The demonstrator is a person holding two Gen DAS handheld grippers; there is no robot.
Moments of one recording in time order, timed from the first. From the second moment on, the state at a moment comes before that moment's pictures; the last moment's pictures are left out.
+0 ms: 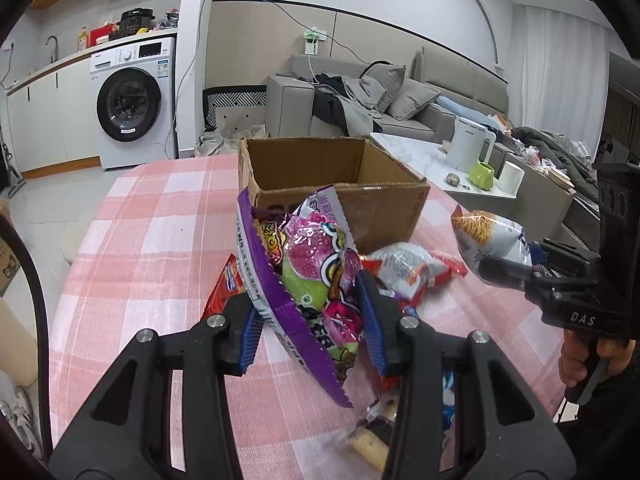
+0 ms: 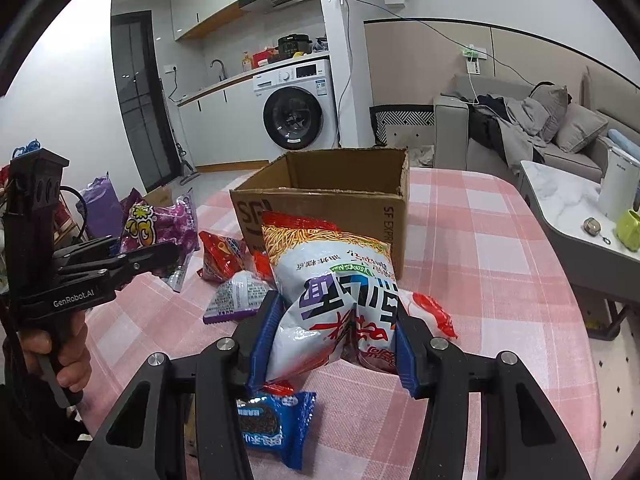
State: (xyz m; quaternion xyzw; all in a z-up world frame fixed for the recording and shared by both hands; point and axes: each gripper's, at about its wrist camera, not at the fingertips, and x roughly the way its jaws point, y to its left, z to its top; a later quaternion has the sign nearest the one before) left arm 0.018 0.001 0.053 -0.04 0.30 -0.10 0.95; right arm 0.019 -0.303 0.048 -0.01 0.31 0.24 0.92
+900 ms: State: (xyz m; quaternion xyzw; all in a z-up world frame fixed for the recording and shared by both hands) left arm 0.100 -0.006 0.084 -0.03 0.28 -0.08 0.96; right arm 0.084 -0.276 0.080 0.03 0.30 0.27 0.92
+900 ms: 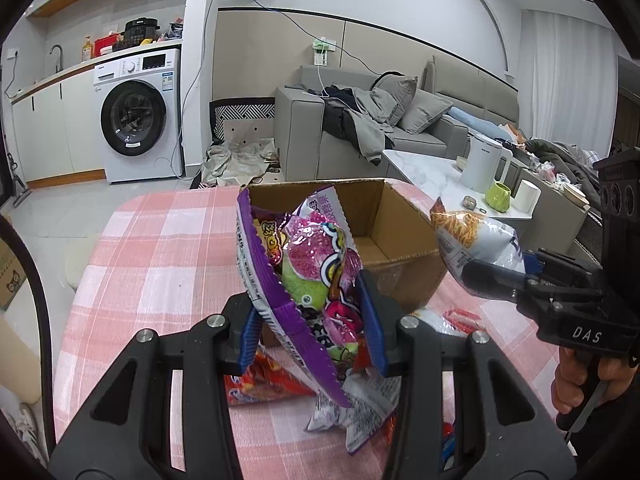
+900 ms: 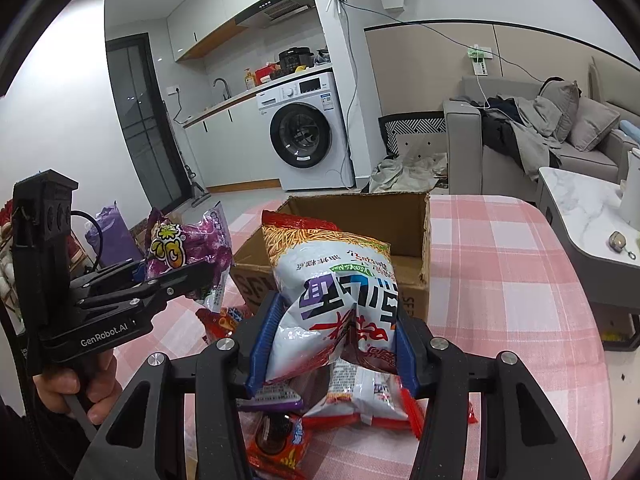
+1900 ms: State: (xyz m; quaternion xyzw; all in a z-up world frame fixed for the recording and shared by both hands) left arm 0.198 -0.014 0.071 -0.01 0.31 -0.07 0.95; right arm 0.153 -0.252 0.080 0.06 0.32 0.26 0.91
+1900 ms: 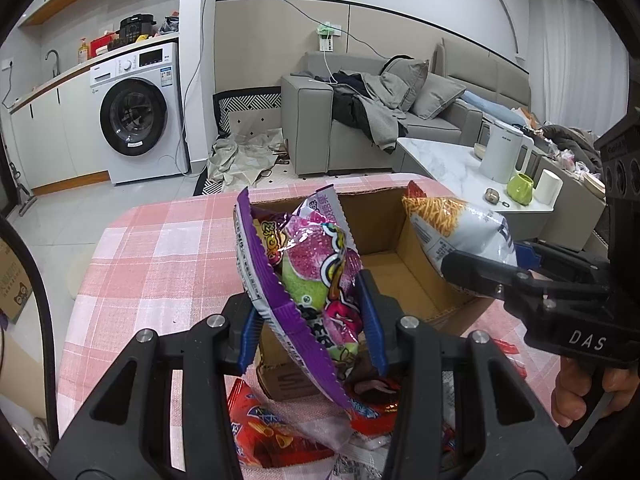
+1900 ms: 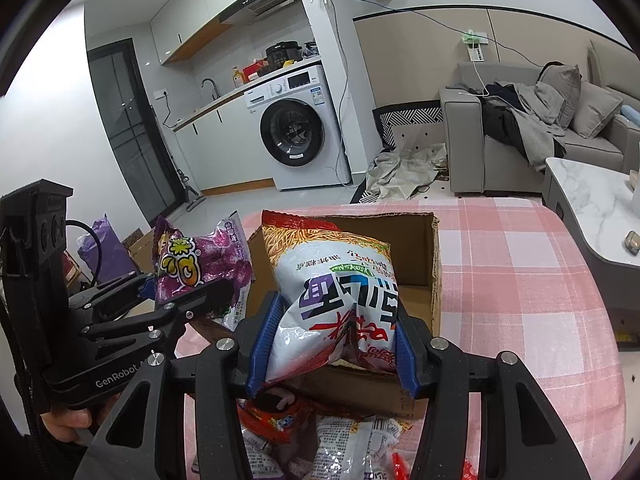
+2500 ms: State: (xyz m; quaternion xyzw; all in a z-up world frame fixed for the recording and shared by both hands) left arm 0.231 -0.022 0.044 0.01 0.33 -0.06 0.94; right arm 0.182 -0.241 0.071 0.05 0.35 0.26 0.90
